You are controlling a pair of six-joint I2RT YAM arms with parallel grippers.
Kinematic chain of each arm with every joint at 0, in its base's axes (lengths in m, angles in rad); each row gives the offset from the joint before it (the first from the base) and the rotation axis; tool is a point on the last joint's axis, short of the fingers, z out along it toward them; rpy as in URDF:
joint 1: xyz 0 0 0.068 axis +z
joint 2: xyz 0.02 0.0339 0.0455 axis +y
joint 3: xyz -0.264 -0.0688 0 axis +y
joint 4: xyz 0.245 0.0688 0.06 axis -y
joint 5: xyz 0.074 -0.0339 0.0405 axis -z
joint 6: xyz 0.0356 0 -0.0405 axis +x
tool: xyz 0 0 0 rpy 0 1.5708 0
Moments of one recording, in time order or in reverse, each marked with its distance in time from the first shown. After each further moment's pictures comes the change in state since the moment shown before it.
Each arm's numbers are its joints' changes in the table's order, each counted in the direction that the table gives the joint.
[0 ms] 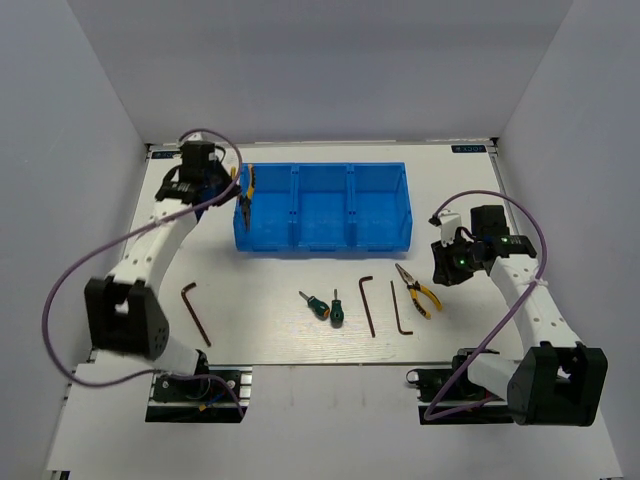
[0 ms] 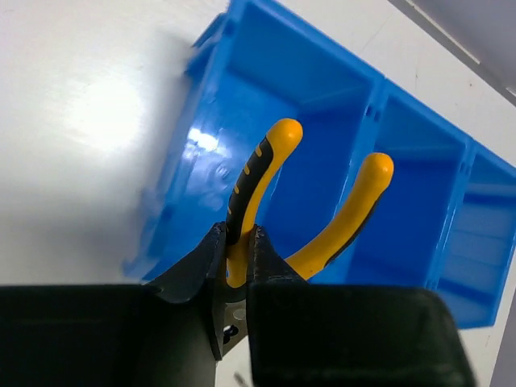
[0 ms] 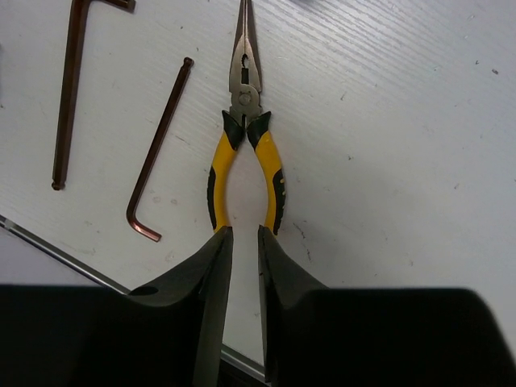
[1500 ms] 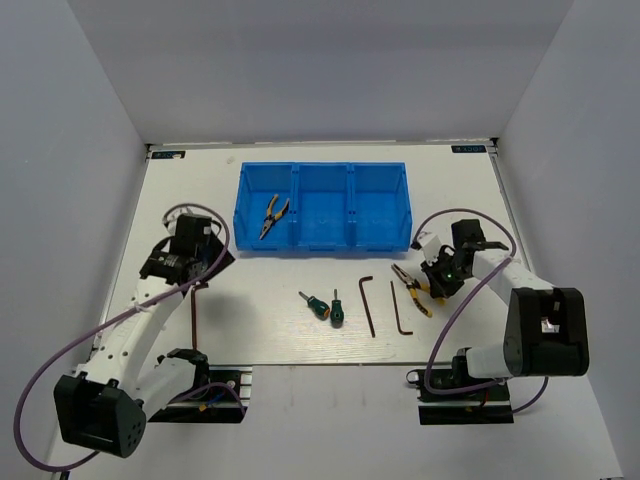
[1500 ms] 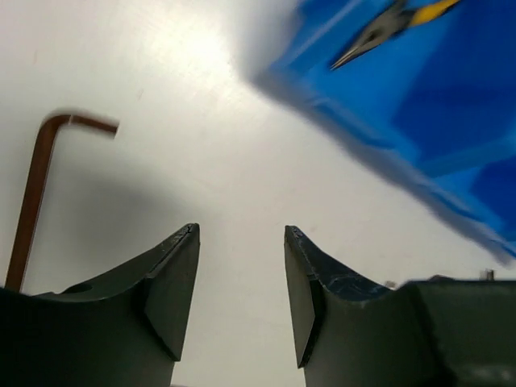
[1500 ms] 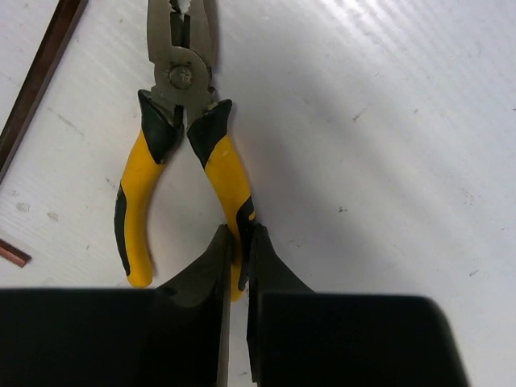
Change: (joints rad) left arm -0.064 -0.431 0.394 -0.207 -0.123 -0.102; right arm 0.027 0.253 0.174 0.274 0.079 -0.260
